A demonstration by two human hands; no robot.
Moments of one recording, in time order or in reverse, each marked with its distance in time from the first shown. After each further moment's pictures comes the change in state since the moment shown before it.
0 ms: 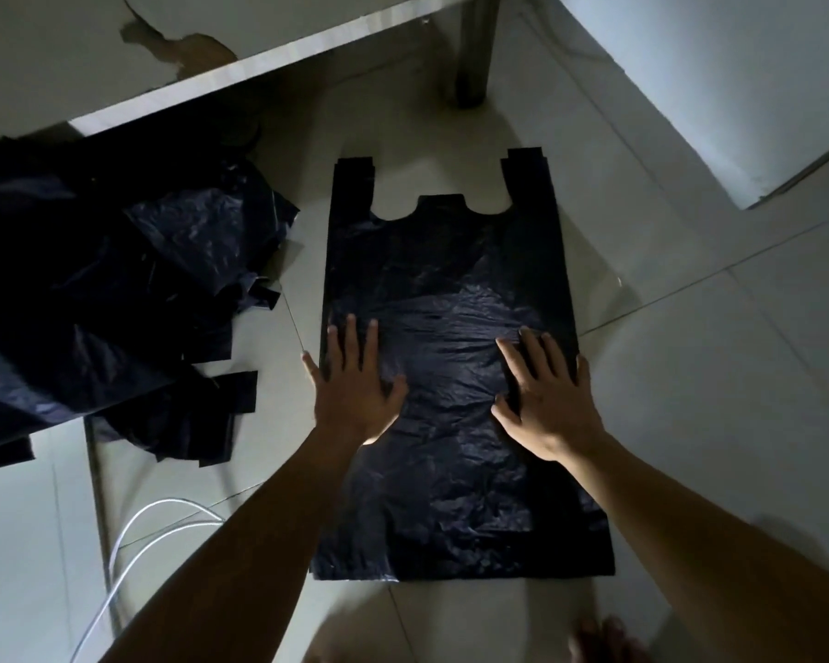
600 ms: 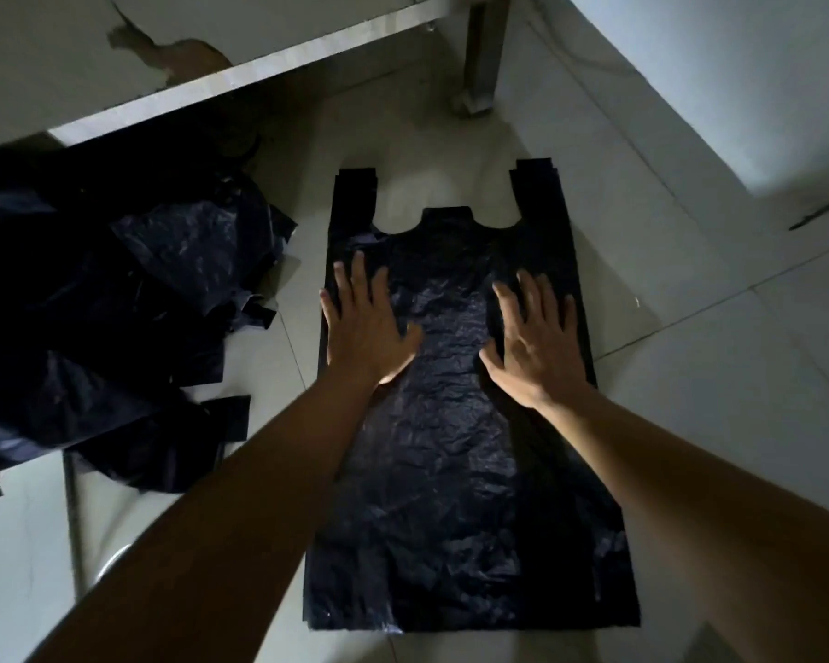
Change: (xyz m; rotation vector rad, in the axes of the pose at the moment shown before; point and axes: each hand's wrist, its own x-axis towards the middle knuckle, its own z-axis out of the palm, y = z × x) left_hand 0.088 0.026 -0.051 -0.049 0.127 0.049; right_hand 0.088 -0.016 -0.028 0.004 0.228 0.008
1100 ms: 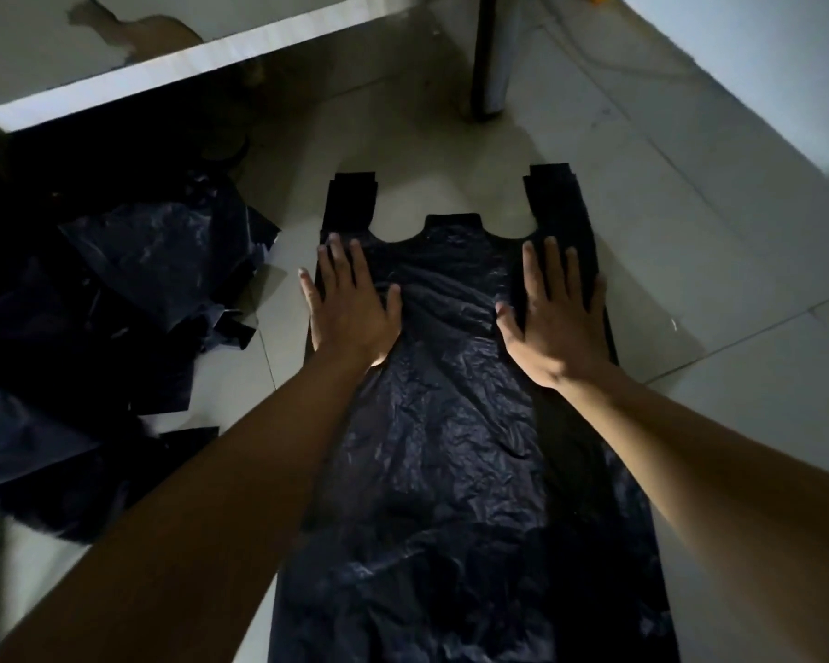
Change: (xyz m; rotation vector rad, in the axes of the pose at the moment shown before) left_hand 0.062 -0.017 0.027 0.065 0.112 -0.123; right_hand 0.065 0.024 0.032 0.061 0.071 0.080
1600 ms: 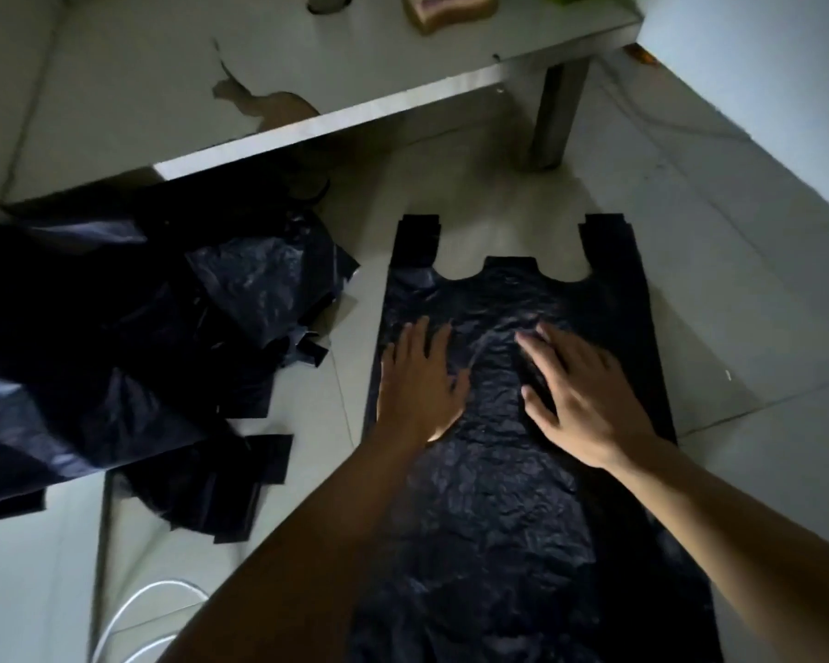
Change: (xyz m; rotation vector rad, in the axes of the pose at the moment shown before) left_hand -0.059 -0.007 -0.010 -0.176 -0.034 0.147; right_hand -0.040 -0.022 -0.021 -0.050 -0.008 -0.376
